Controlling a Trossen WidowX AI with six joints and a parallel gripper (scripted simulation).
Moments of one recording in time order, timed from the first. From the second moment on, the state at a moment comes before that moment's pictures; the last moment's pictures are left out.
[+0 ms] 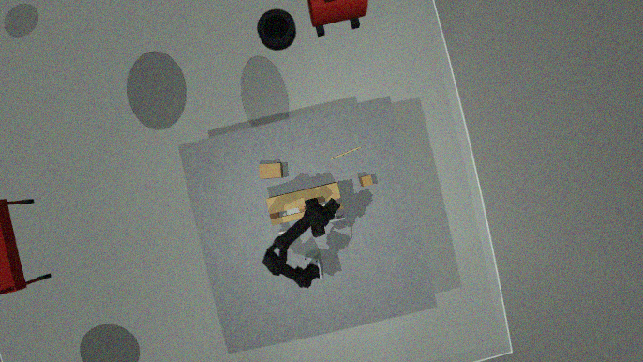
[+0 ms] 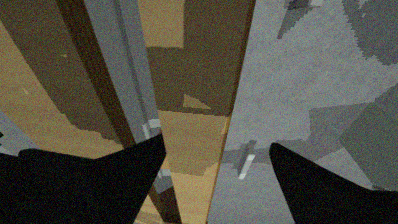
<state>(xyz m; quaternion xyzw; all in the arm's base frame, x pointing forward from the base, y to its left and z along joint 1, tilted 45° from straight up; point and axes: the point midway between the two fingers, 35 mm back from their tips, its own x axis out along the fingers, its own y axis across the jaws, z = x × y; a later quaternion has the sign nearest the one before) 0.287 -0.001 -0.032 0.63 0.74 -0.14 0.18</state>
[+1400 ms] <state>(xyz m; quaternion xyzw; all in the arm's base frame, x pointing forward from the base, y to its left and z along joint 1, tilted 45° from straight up) 0.281 0.035 -0.017 0.63 0.74 -0.14 0.18</state>
